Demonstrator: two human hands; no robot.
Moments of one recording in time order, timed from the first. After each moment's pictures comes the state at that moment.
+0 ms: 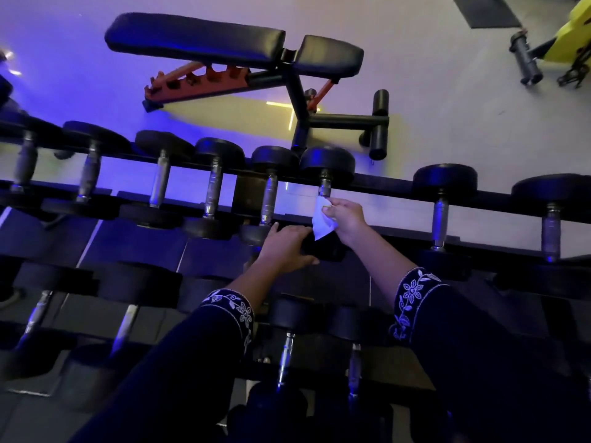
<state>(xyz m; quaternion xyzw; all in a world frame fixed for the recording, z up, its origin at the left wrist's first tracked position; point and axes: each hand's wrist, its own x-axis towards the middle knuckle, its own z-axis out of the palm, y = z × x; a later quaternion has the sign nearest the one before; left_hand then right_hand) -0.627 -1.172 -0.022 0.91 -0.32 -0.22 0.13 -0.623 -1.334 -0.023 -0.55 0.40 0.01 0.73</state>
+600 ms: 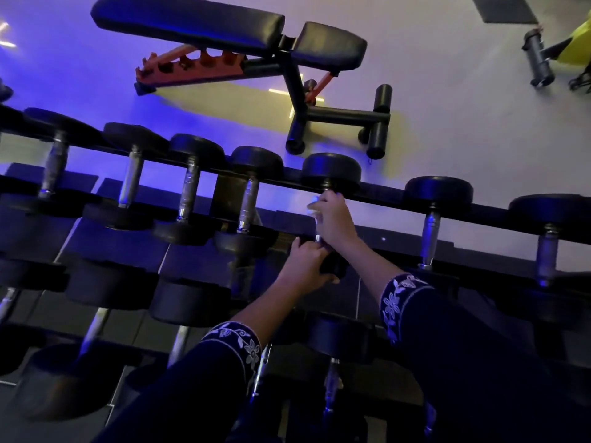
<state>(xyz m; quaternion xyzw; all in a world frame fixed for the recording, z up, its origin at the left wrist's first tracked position) -0.652 -1.254 -0.042 0.90 -0.34 -0.23 0.17 -0.609 -1.377 -0.042 -0.96 0.06 -0.01 0.27</state>
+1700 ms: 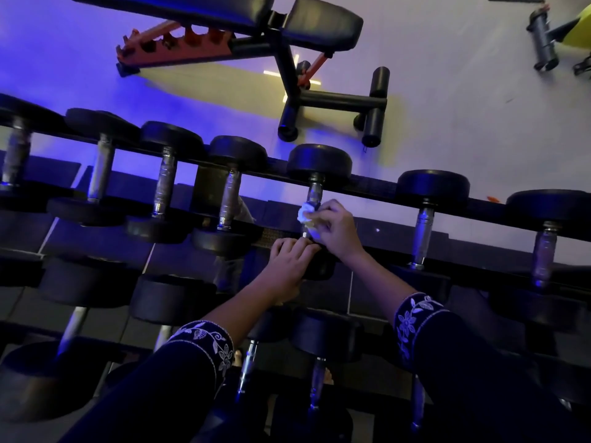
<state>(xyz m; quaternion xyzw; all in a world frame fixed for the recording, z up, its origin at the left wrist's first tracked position) -0.654 -1.243 -0.068 0.89 -0.41 -0.16 0.12 -0.636 -1.414 -0.073 -0.92 0.04 -0.08 0.38</state>
